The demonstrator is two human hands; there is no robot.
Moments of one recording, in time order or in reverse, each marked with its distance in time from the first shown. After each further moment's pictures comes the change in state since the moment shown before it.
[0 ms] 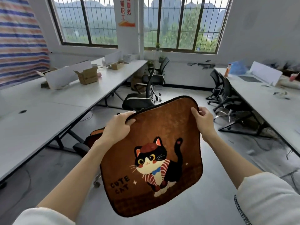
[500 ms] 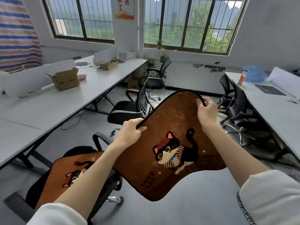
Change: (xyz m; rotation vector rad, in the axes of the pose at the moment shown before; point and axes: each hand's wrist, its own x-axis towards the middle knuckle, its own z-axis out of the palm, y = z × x) left_hand 0.411 -0.009 0.193 -0.214 -0.079 -0.100; right_hand 0.455 0.062 0.069 -0.079 0.098 -0.055
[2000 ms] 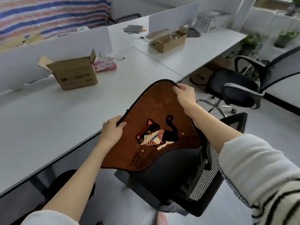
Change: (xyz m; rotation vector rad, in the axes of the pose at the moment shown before) left_hand 0.740 -0.423 -0.098 0.007 0.489 -0.740; right_hand 0.633 0.063 0.812 0.022 -0.873 0.087
